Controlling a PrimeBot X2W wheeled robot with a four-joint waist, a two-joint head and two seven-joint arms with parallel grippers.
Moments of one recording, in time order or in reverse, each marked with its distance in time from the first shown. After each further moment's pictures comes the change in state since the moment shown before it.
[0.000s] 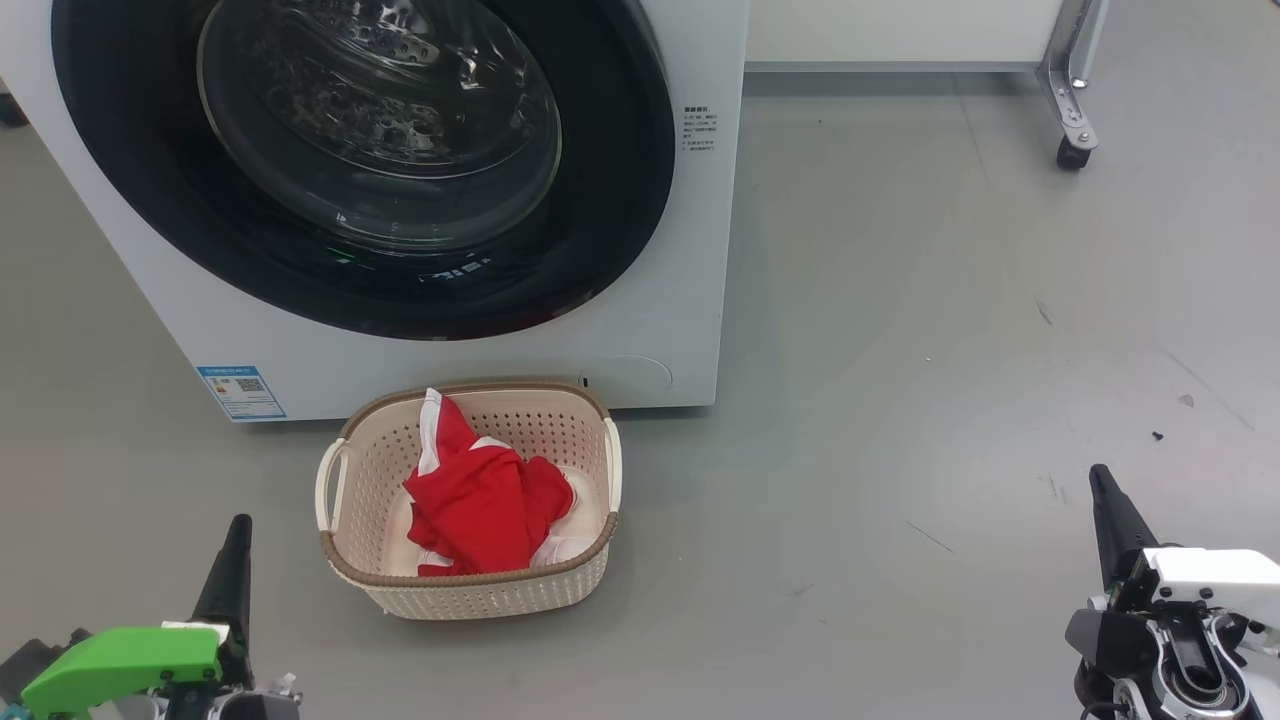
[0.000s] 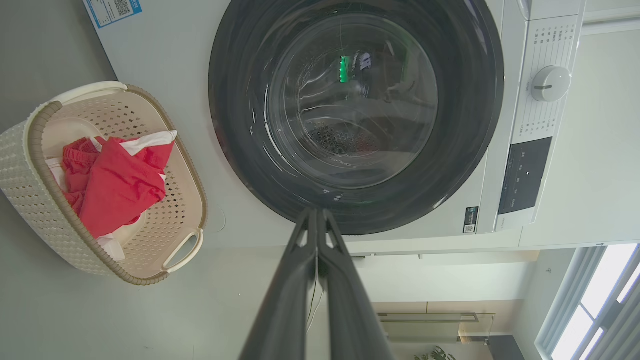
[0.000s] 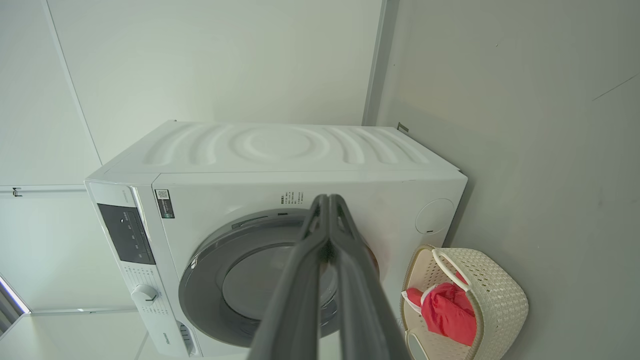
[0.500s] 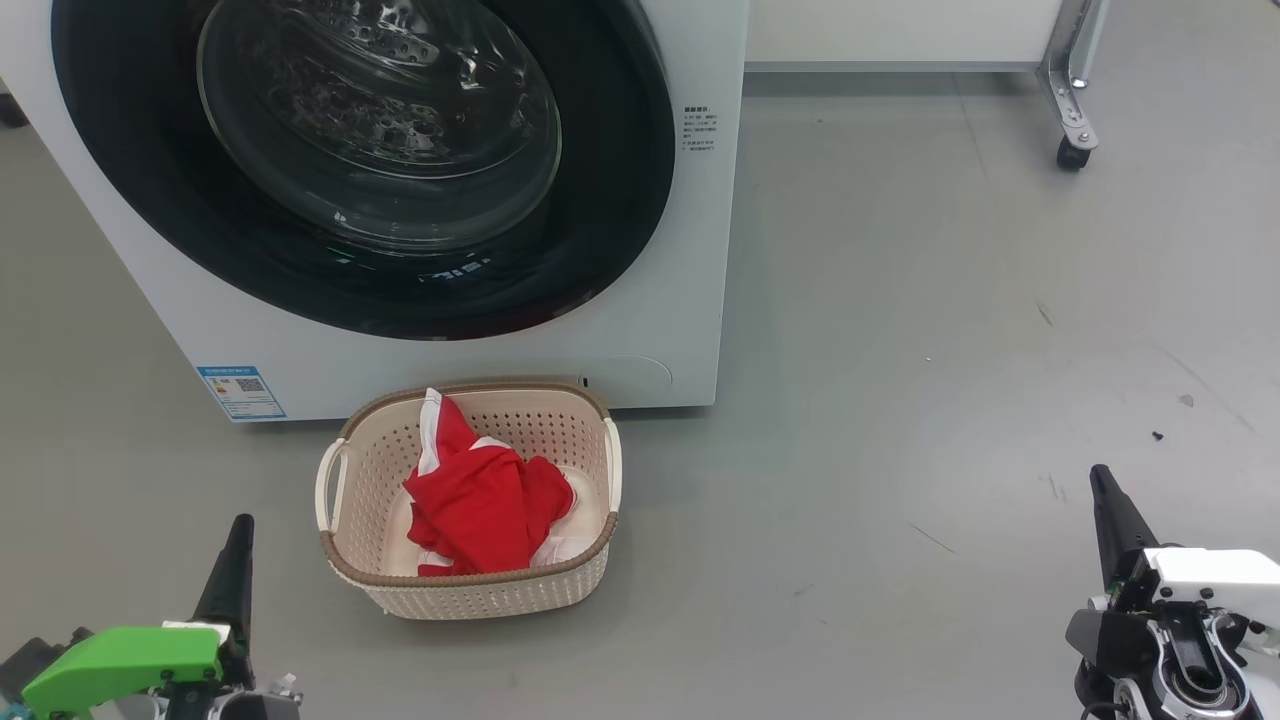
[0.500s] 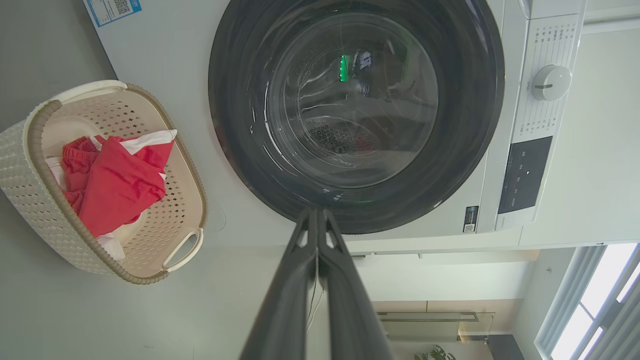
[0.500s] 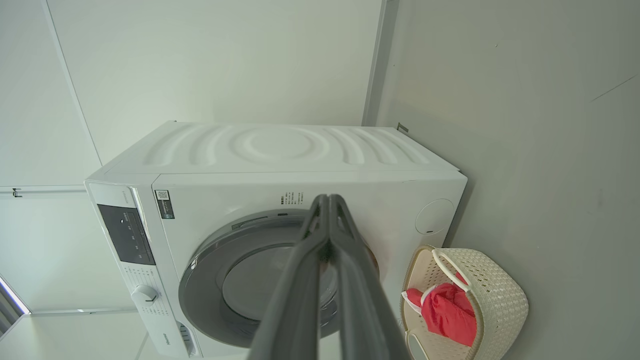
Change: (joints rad) left arm 0.000 0.000 0.001 0.000 0.000 0.000 0.005; right arm 0.000 0.000 -0.002 0.001 0.000 0.000 0.000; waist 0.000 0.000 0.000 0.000
